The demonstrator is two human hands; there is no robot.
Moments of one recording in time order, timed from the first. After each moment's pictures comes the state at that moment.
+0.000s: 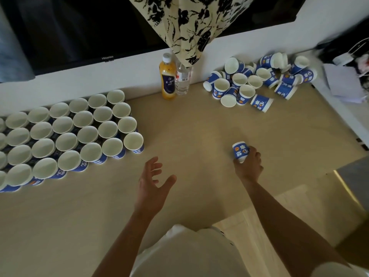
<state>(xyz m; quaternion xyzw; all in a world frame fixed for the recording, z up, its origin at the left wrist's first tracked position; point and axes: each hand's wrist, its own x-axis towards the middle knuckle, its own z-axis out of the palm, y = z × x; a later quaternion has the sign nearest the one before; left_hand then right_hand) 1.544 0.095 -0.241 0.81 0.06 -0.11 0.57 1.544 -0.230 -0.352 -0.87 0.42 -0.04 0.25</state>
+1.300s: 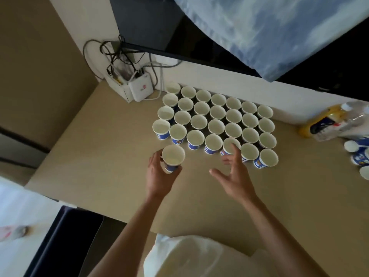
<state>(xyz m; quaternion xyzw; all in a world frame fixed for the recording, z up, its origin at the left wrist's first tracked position) 1.513 0.448 -0.271 0.83 0.24 0.20 0.46 1.577 0.230 -0.216 -0.88 -0.09 0.11 0.46</state>
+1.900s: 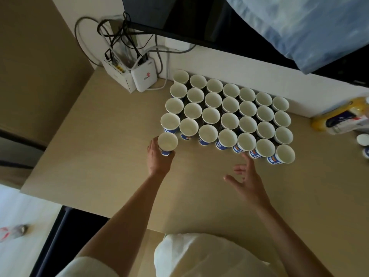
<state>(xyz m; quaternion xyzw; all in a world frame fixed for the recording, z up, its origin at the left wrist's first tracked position) 1.569 0.521 -0.349 0.82 0.31 0.13 0.47 1.568 0.246 -0.252 -0.88 0.01 0.16 0.45</state>
